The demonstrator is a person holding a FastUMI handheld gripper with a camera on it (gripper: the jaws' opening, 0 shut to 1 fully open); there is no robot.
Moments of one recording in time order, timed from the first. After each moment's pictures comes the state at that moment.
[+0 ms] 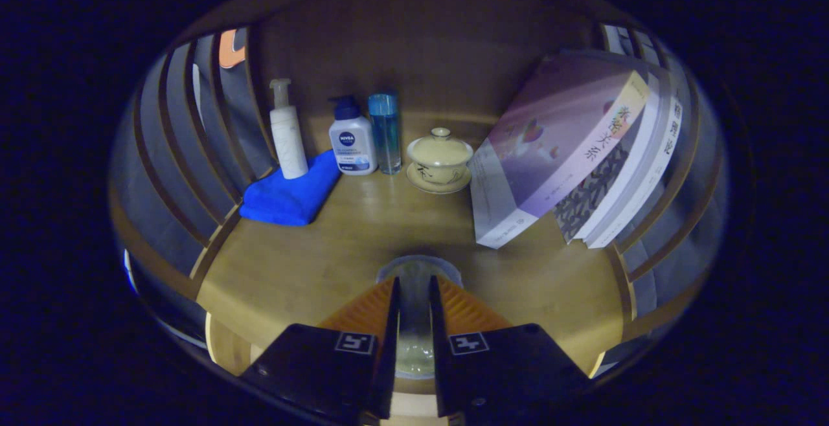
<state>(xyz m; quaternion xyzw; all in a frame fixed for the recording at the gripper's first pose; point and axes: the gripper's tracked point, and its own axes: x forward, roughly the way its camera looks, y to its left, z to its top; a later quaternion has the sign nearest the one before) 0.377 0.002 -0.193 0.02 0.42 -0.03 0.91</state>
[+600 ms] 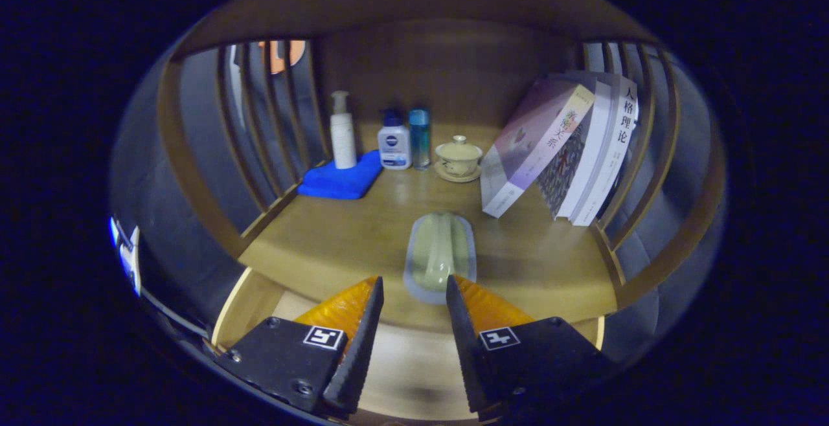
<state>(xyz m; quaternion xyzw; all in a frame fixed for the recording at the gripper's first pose) 0.261 0.032 -0.160 0.01 0.37 0.04 0.93</state>
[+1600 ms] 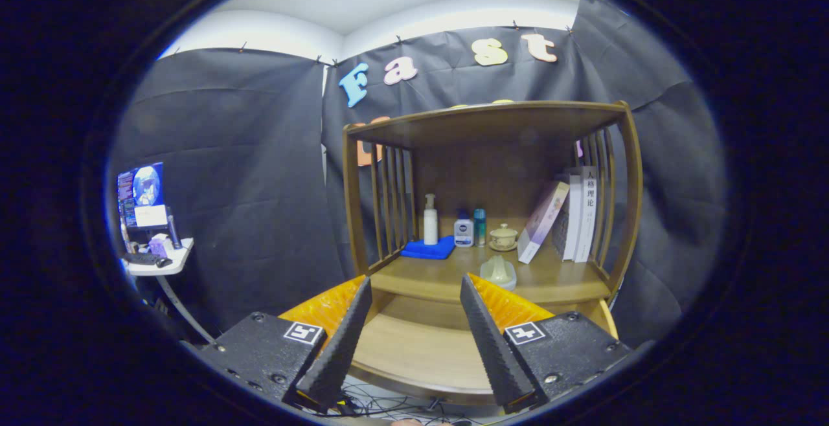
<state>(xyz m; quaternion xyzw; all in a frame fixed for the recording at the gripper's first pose) 0.068 0.107 -0.074 0.03 0.11 0.13 0.98</state>
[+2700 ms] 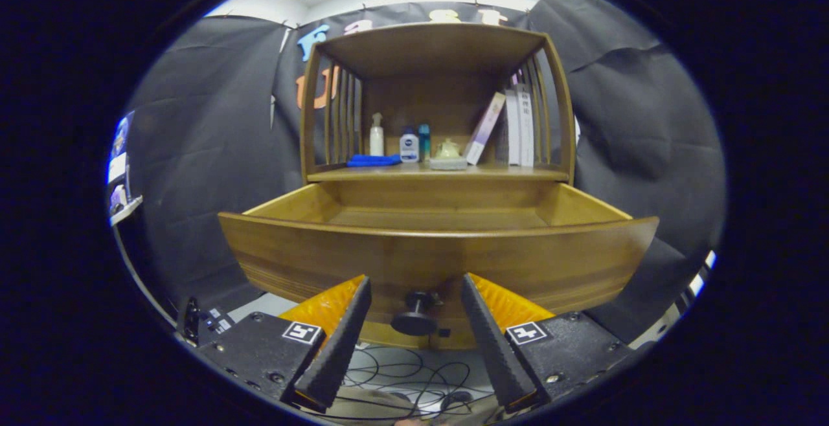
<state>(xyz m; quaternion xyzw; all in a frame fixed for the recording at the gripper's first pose) 0.006 0.067 -0.288 0.03 0.19 -0.02 0.98</state>
